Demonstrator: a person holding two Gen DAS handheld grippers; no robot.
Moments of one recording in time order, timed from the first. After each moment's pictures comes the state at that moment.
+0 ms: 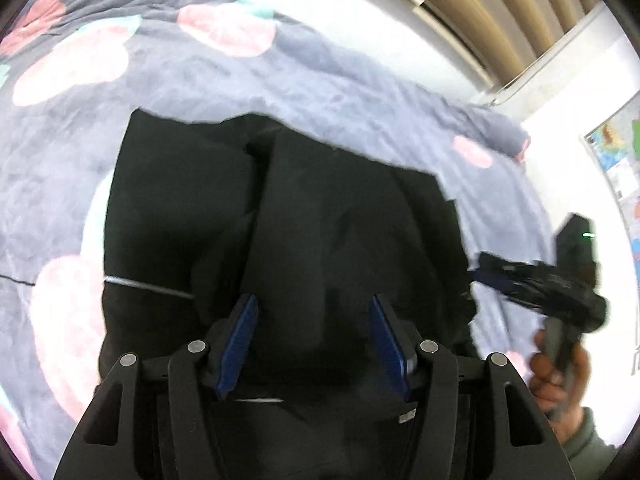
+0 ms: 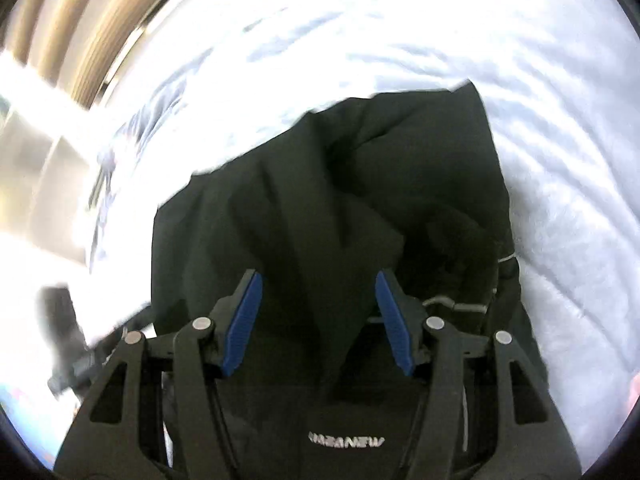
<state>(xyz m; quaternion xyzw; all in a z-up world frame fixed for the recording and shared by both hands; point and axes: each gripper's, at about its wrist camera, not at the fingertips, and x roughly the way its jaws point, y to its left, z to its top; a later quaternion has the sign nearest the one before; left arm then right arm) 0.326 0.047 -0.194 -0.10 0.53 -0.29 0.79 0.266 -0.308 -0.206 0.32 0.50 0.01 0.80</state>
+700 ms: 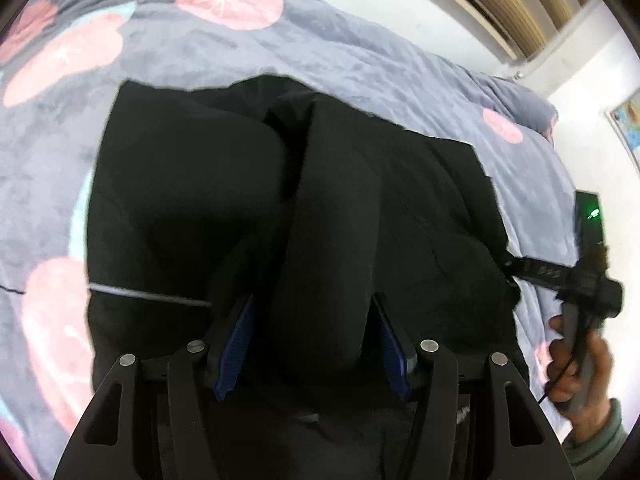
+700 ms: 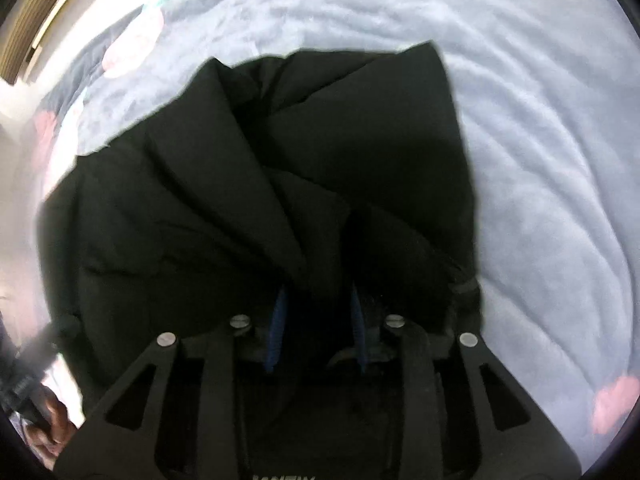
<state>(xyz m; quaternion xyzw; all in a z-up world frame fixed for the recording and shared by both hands) 0.334 0.022 -0.232 -0.04 0.56 -0.26 0.78 0.267 -0.289 -0.239 0.22 0.57 -0.08 0.79</state>
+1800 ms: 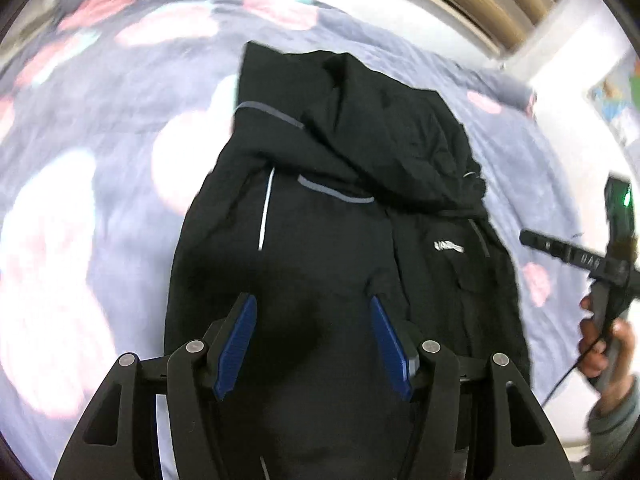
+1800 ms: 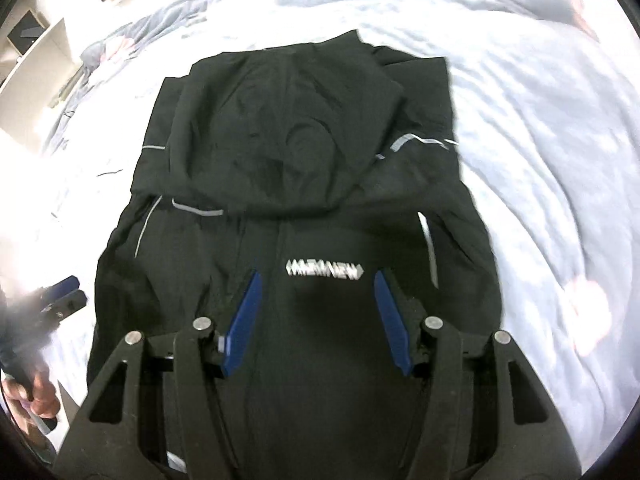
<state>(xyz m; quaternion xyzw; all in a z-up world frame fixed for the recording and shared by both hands) 0.125 0.158 -0.175 -0.07 0.56 -0.22 0.79 0.083 -0.199 -0.158 0.13 0.55 -0.04 0.83</state>
